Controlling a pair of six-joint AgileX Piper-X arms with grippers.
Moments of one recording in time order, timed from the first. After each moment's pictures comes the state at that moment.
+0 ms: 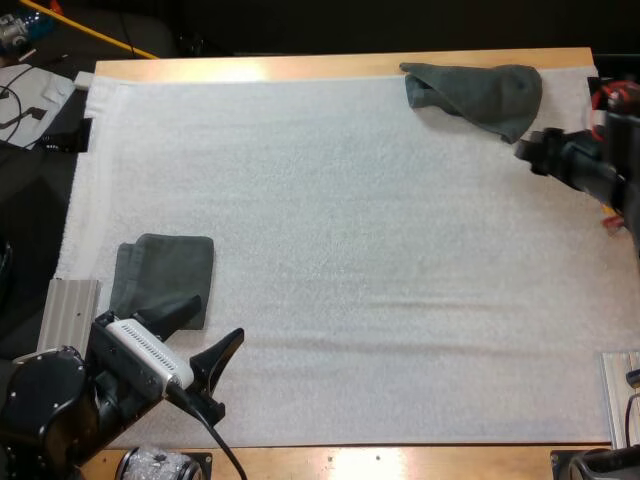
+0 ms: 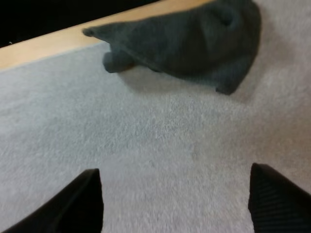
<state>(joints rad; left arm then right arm) -0.23 0.40 -0.94 1.04 0.45 -1.73 0.18 1.21 -1.28 0.87 0.03 -1.54</state>
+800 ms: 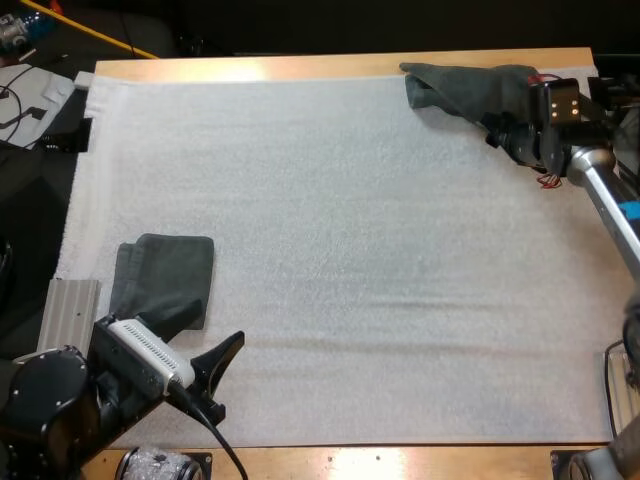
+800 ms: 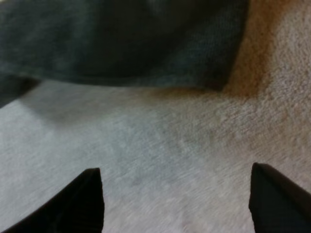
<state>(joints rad) -0.23 0.40 -0.94 1.07 0.45 -1.74 0.14 1.82 -1.38 0.58 0.05 -1.26</state>
